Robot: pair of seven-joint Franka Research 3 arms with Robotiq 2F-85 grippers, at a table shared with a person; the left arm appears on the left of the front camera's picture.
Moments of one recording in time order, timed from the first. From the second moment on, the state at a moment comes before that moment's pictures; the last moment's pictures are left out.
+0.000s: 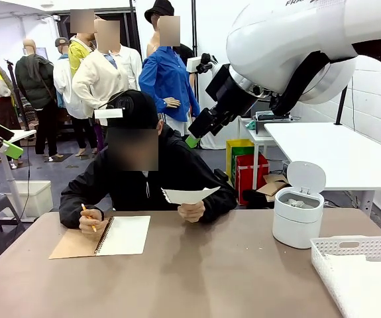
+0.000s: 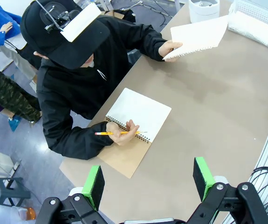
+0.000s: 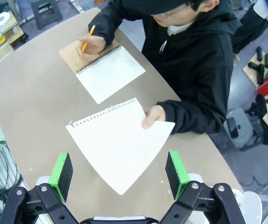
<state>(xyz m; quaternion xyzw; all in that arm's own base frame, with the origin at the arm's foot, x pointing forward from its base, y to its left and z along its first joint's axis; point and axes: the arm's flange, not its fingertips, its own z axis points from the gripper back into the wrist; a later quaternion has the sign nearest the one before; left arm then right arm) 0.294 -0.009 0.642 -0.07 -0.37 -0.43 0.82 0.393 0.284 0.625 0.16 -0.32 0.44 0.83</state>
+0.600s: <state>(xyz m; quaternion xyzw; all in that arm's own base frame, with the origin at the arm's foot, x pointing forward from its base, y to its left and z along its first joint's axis) 0.294 -0.009 0.642 -0.07 -0.37 -0.43 0.82 0.393 0.284 0.625 0.16 -0.32 0.44 0.83</state>
